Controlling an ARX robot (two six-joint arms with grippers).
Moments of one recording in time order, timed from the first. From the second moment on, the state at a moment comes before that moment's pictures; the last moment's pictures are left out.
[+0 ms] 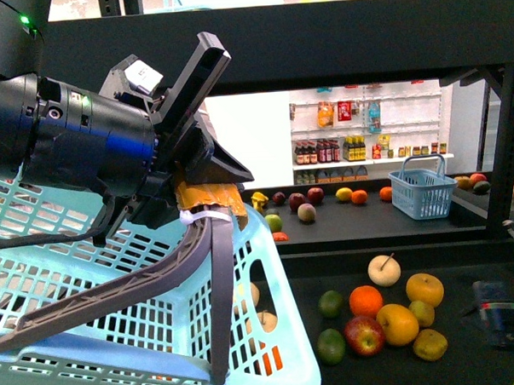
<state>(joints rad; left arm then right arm) -0.33 1.62 1.18 0.08 0.52 -0.63 -0.09 1.96 0.96 0.45 -0.23 0.00</state>
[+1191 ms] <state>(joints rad) -0.33 1.62 1.18 0.08 0.52 -0.63 0.10 2.69 1.55 0.32 -0.07 -0.07</state>
